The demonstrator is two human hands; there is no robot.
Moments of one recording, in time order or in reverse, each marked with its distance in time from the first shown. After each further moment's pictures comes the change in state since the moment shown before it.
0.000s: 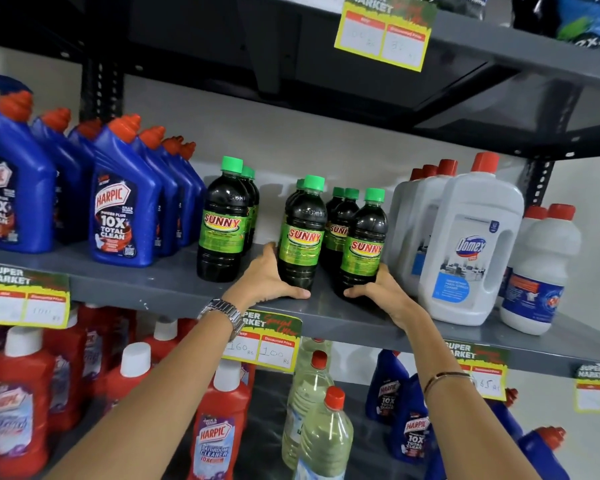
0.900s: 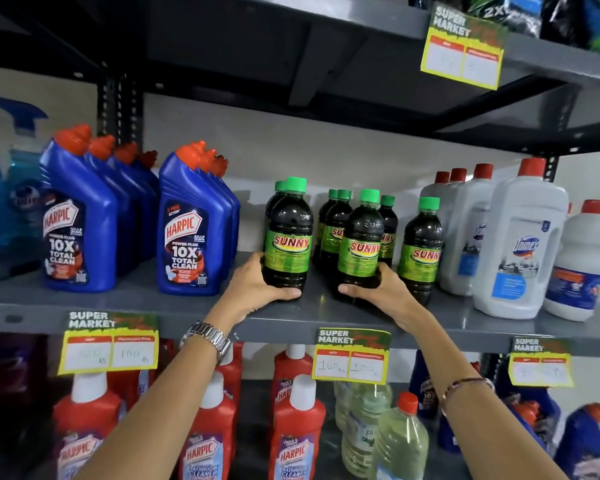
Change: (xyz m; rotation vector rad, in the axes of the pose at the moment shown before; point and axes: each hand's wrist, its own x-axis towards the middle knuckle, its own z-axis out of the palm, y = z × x) left_hand -0.005 -0.085 -0.103 -0.163 0.054 0.053; right_hand -0.013 -0.051 0.105 -0.086 0.151 -0.042
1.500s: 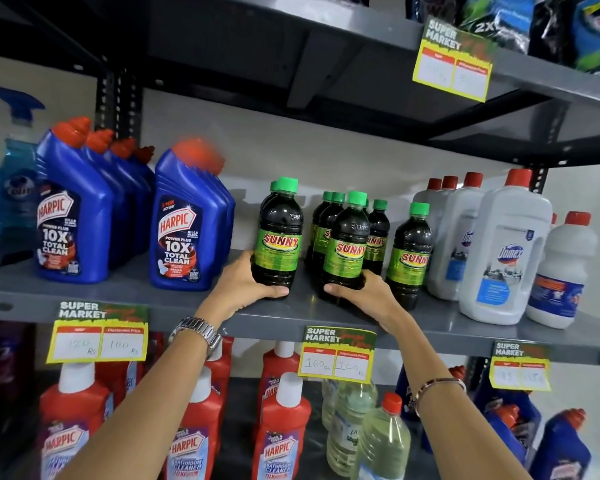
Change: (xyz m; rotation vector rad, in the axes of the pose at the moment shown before) left_hand -0.006 0.005 -0.002 0.003 0.024 -0.002; right_hand 0.000 0.000 0.005 -0.132 0.012 -0.001
